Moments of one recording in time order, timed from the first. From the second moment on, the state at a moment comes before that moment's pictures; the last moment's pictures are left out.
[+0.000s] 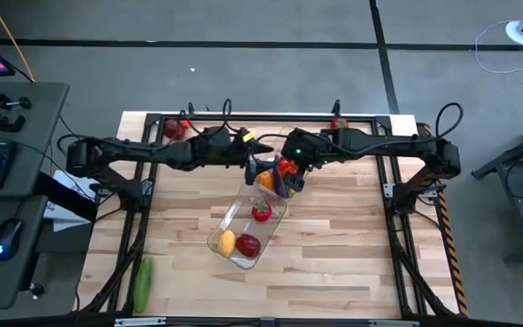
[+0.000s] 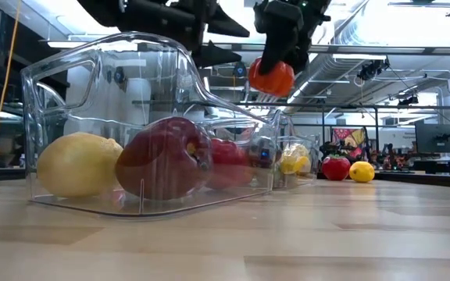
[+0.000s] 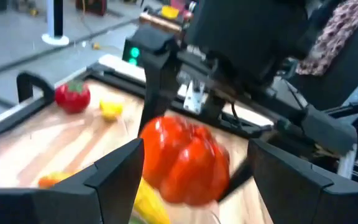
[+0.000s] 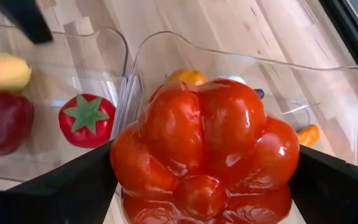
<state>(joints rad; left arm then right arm) 0.20 1.49 0.95 0.33 0.08 -0.28 -0.14 1.59 1.42 -0.85 0.09 0.20</state>
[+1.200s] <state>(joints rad) 0.20 1.69 0.95 0.27 -0.08 -0.14 -0.14 1.59 1.43 -0.75 0.07 0.17</state>
